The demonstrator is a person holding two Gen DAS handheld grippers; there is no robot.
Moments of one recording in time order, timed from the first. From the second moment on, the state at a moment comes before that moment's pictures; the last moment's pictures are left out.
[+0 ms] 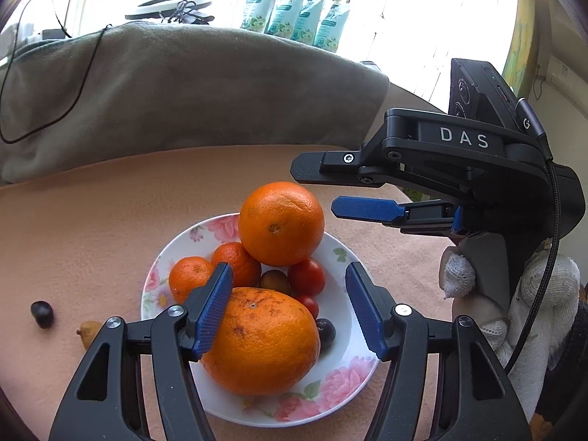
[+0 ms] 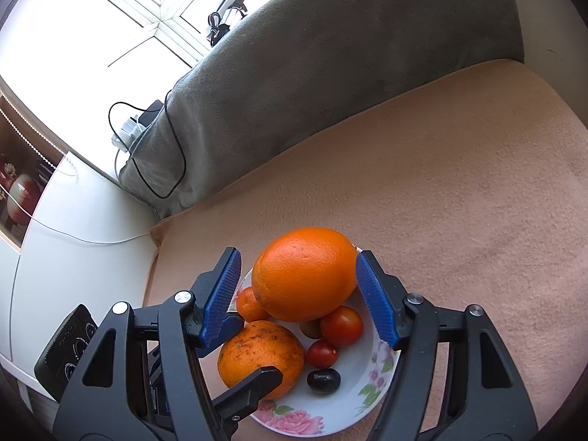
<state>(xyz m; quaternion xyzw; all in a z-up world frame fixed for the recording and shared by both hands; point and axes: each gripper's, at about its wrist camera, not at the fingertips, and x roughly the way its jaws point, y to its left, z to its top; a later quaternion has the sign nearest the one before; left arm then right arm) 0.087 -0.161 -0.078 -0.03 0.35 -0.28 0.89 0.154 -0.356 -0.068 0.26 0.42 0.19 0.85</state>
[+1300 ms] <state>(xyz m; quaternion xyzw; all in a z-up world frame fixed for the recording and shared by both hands) 0.080 -0.061 -0.054 -0.06 0.31 -0.20 0.93 0.109 -0.312 -0.014 0.14 0.34 0.20 0.91</state>
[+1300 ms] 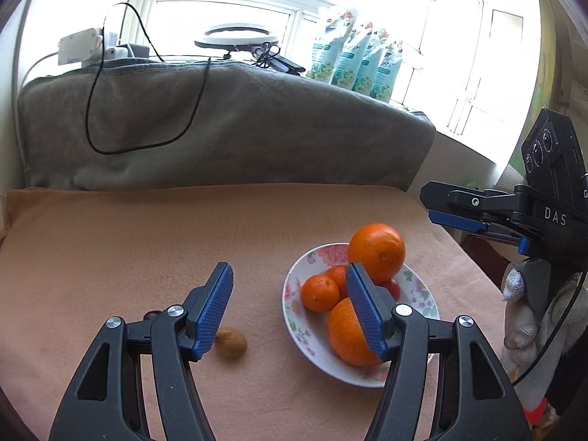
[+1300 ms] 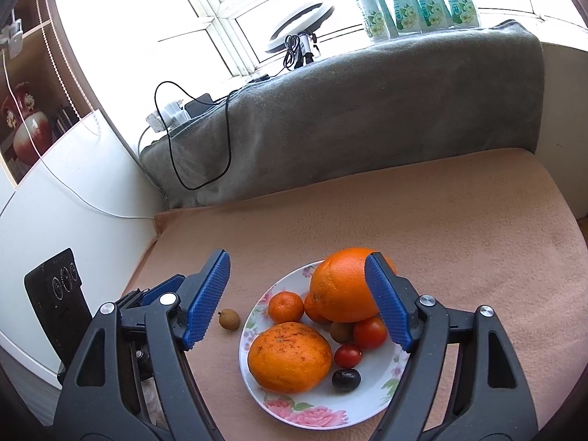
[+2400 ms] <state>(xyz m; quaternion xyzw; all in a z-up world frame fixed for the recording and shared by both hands) 0.088 0.031 -0.100 -0.07 0.36 -0.14 0.92 0.109 -0.184 -0.037 -0.07 0.39 0.31 0.86</state>
